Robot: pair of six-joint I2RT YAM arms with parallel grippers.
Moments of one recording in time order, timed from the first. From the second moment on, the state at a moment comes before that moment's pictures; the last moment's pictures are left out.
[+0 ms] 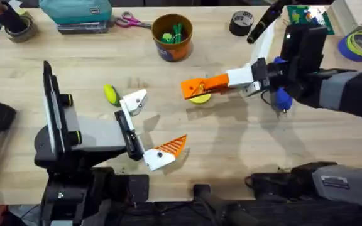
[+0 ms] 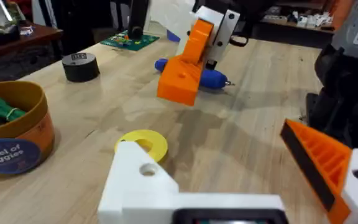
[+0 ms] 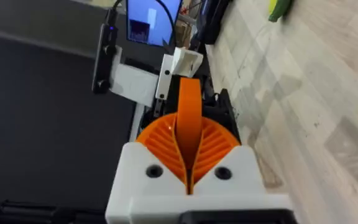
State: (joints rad) left arm 0.01 0.00 0.01 -0.12 1.16 0.08; right arm 0.17 1.43 0.59 0.24 -1.50 0.67
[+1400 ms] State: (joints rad) left arm 0.01 0.00 0.01 -0.12 1.16 0.08; right arm 0.43 1.71 0.53 1.16 -1.41 1.34
